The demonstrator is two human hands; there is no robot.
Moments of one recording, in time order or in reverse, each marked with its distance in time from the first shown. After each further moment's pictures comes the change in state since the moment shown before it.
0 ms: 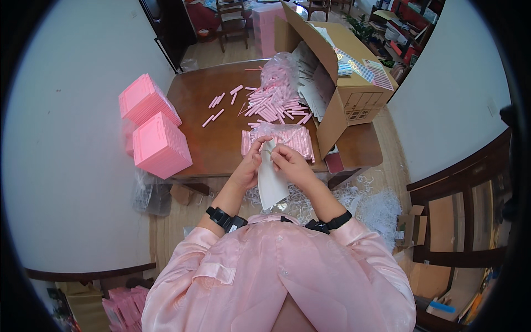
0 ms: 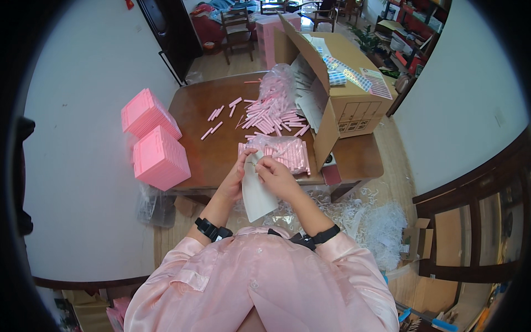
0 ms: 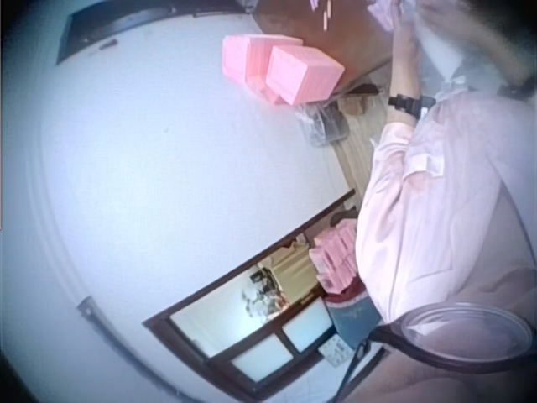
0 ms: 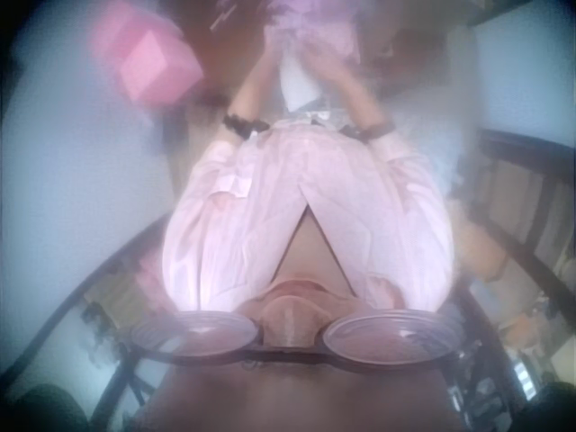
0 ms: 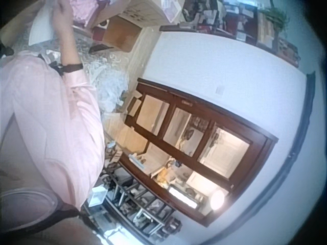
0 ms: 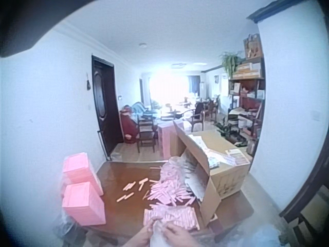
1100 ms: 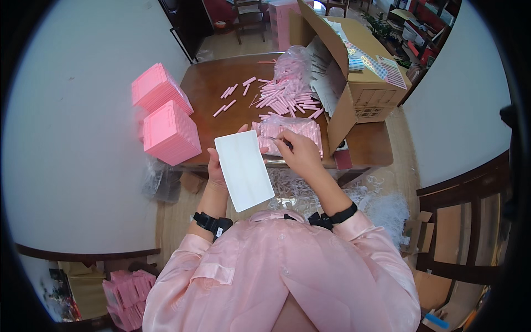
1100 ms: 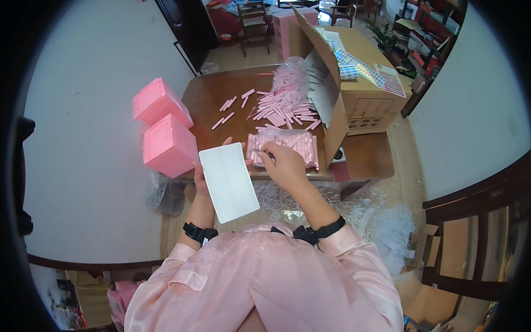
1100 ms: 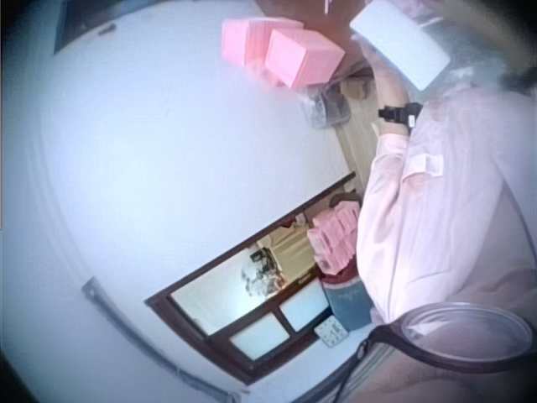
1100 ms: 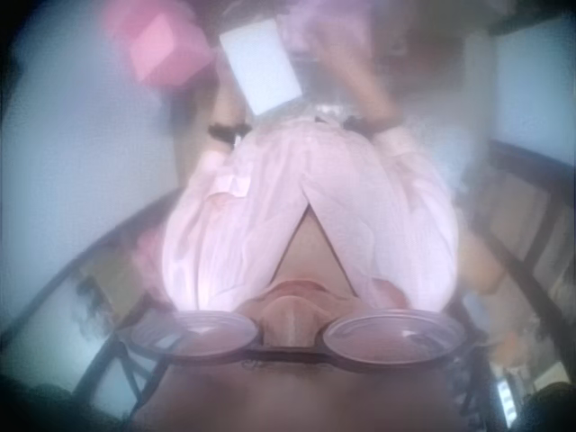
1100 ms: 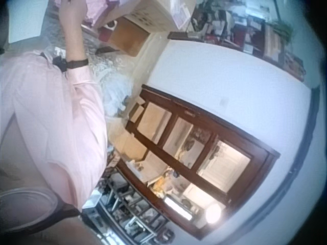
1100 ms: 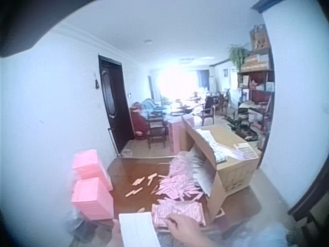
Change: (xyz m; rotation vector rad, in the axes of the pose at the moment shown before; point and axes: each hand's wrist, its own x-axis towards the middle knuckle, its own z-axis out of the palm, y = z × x) left_hand -0.048 0.043 0.018 -0.161 0.023 0.167; right_hand 0.000 -0.030 -0.004 -0.713 0.268 -0.289
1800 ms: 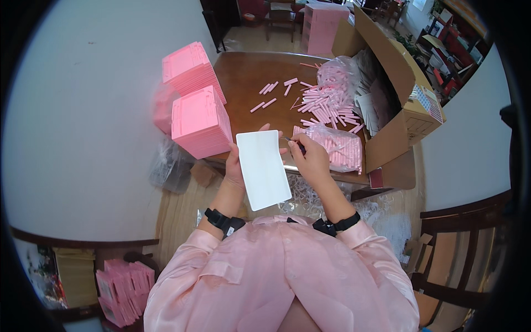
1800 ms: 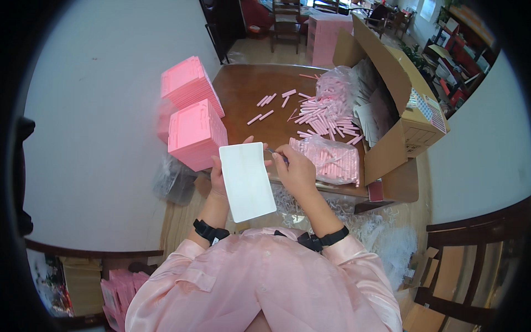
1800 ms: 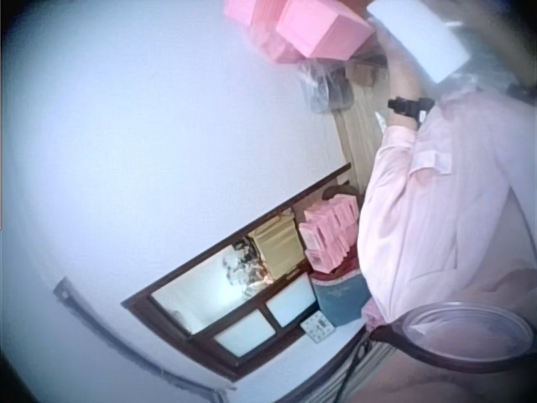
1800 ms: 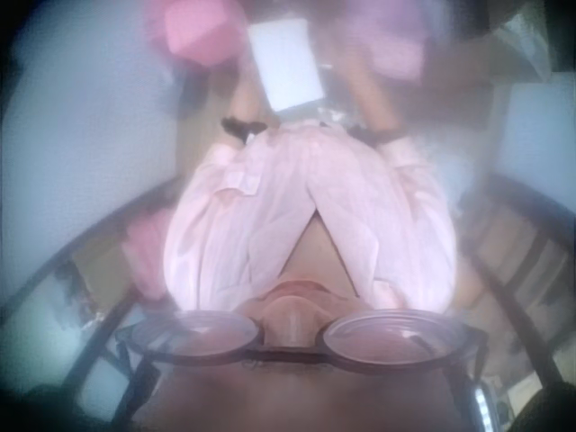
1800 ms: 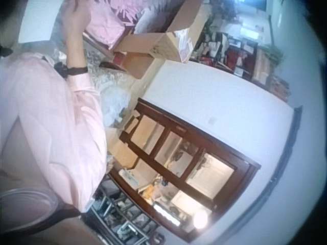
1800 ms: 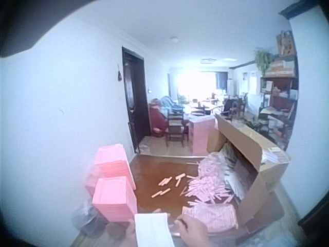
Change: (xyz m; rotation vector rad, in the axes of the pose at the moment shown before) left_hand -0.042 0.097 -0.090 0.004 -0.005 0.077; right_hand 0.048 -0.068 0.139 0.032 -0.011 0.076
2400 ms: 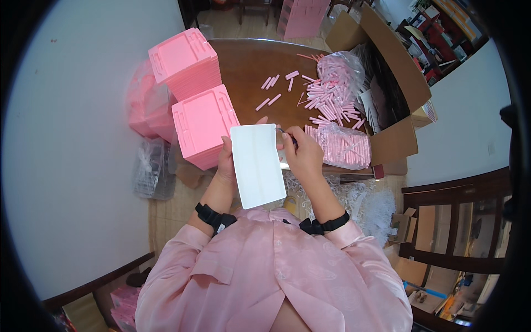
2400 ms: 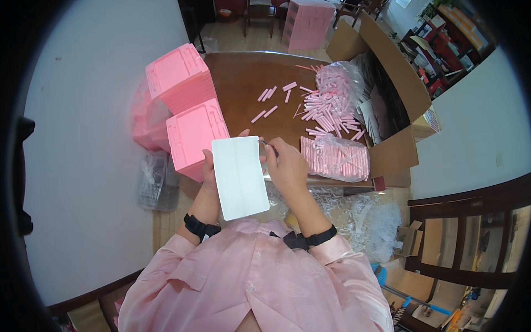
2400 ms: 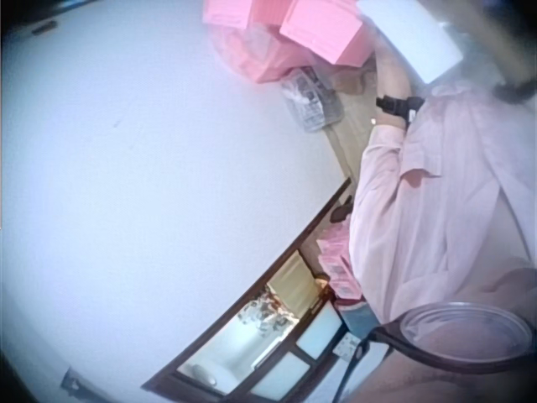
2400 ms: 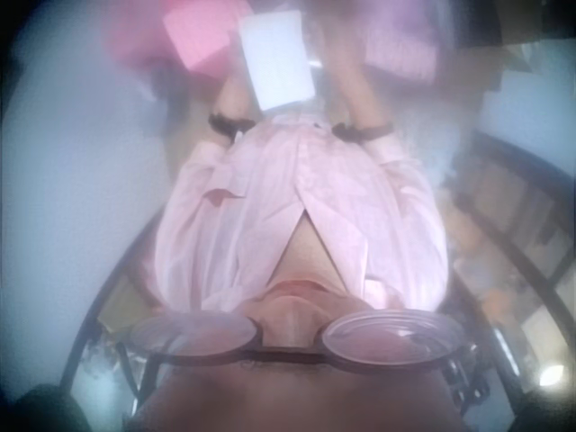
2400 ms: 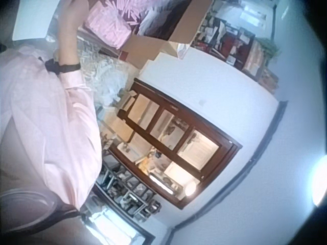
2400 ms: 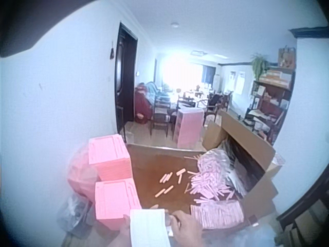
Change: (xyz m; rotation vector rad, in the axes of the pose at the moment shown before) left_hand -0.001 0.134 -0.116 -0.067 0.023 -0.121; right_hand 0.071 -0.087 0.148 -0.304 0.170 0.089
